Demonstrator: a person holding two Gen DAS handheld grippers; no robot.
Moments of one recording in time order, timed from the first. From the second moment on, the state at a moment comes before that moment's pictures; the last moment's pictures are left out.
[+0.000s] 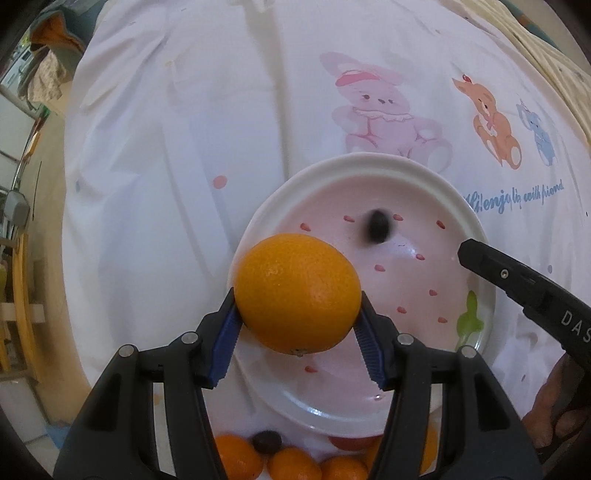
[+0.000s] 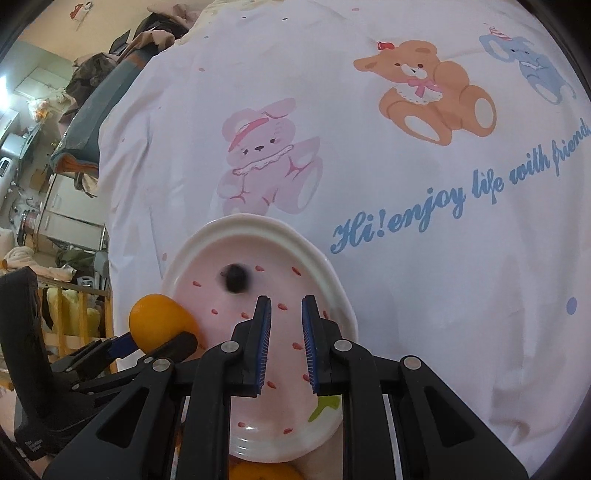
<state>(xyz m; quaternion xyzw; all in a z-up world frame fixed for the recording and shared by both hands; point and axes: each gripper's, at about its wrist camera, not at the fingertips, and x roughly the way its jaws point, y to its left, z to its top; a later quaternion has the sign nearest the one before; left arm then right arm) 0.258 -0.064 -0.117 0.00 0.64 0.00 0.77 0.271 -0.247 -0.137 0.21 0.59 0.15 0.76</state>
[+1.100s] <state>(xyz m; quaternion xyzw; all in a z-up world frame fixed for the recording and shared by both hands) 0.263 -0.061 -0.107 -0.04 0.62 -0.04 0.78 0.275 -0.276 -0.111 0.26 0.54 0.14 0.79</state>
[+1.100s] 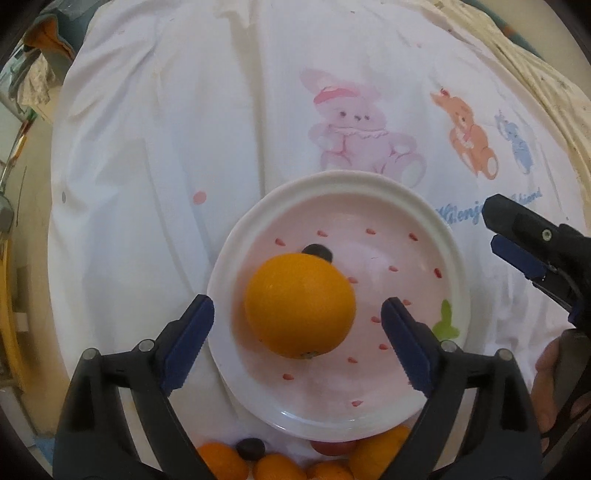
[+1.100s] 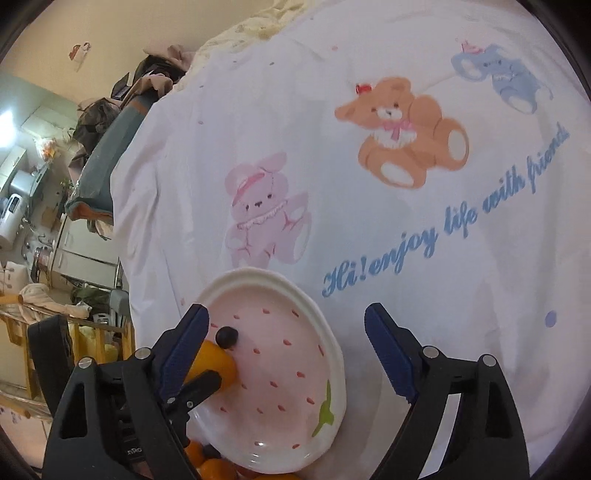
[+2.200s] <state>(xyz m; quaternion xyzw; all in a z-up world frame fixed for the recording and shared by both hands) 0.159 -0.014 -0.020 -0.05 0.50 0.01 0.87 0.171 -0.302 -0.017 0.19 0.42 0.09 0.88</state>
